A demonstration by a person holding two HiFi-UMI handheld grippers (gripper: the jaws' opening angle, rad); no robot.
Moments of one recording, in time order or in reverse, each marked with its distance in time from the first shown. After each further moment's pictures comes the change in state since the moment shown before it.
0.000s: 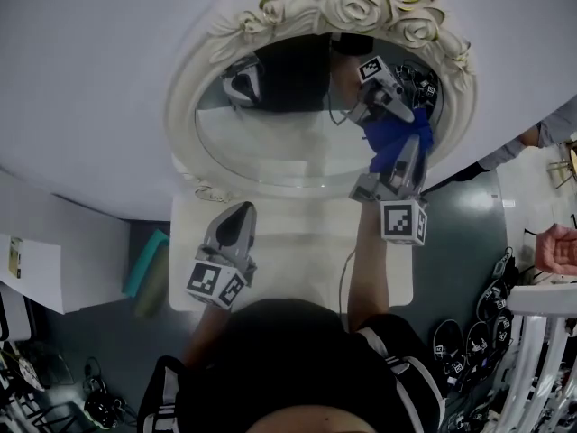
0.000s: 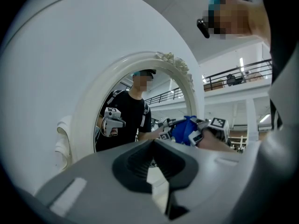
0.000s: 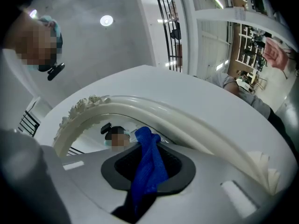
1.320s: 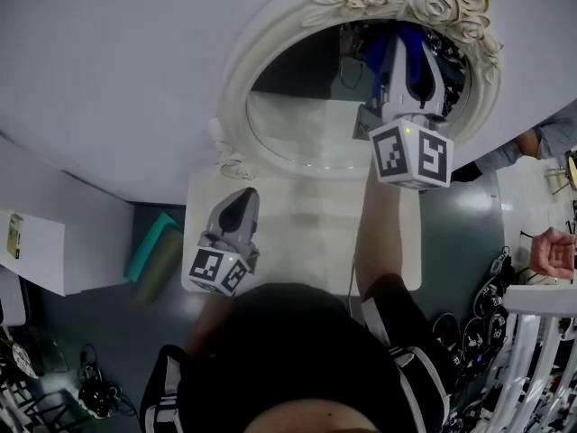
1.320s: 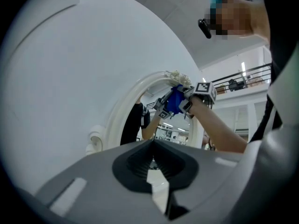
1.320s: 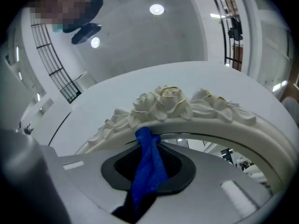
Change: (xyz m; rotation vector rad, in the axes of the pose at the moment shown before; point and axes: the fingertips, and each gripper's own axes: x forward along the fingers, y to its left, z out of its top) left arm -0.074 0.040 0.018 -0.021 -0.048 0.018; right arm 0.063 0.263 0.015 -0.443 0.067 0.374
